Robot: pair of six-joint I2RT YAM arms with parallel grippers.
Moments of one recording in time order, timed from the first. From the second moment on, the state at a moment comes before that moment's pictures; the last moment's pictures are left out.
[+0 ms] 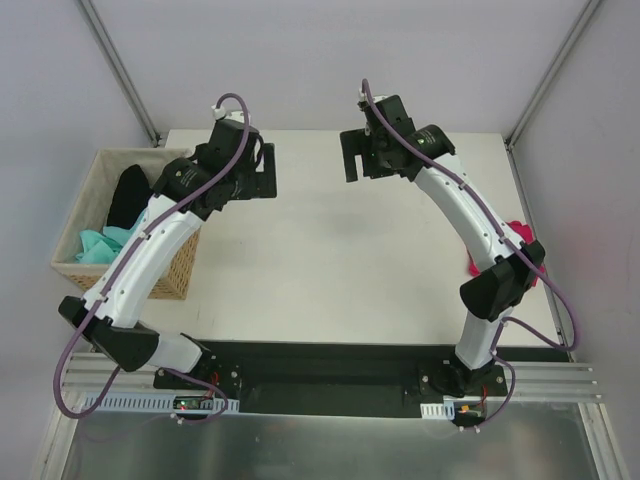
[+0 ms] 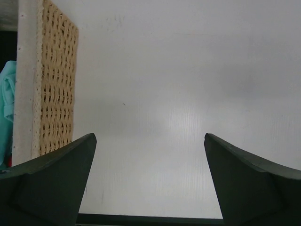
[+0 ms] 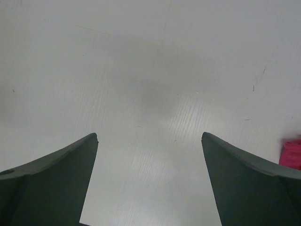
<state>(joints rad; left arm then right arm) -0.55 1.41 1.71 -1.08 -0.39 -0.39 0.59 1.82 2.04 -1.03 0.21 0.24</state>
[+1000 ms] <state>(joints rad) -0.52 1.31 1.61 -1.01 -0.71 -0.38 0.59 1.81 2.08 -1.07 0.18 0.21</state>
